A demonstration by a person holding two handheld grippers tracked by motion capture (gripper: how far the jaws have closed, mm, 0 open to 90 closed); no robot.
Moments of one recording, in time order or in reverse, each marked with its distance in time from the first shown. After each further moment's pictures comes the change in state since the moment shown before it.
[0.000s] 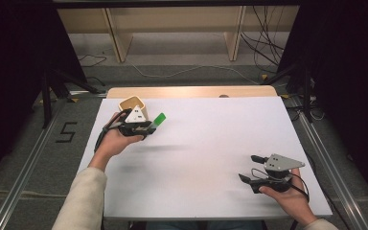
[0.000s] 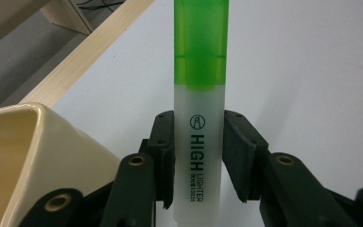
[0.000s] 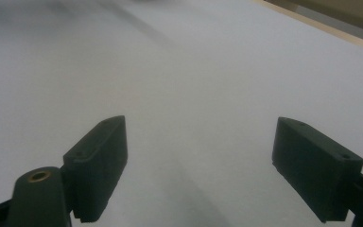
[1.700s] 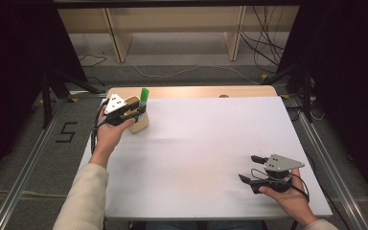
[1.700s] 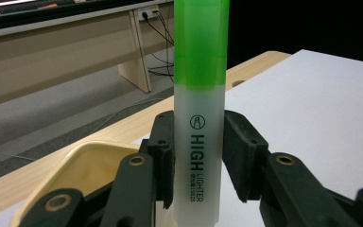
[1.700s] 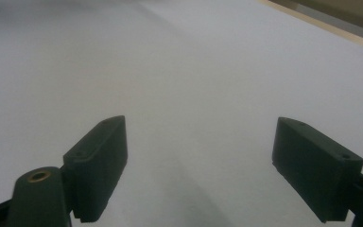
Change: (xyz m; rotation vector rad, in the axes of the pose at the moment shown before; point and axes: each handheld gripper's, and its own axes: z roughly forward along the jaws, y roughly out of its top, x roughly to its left) left arm 0.031 -0.004 -0.017 -0.347 0.215 -0.266; right arm 0.000 -0.001 0.000 0.009 0.000 -0.001
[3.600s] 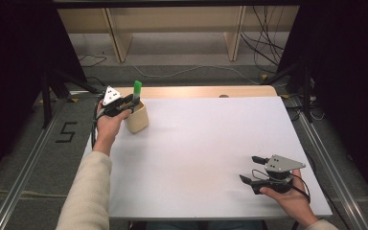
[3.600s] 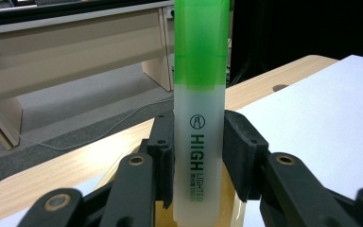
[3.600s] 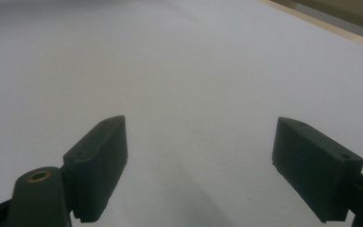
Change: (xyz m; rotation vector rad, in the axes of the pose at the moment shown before) left arm 0.035 -0.011 0.022 0.010 0.092 -0.048; right arm 0.000 -0.002 -0.003 0.001 -0.003 0.001
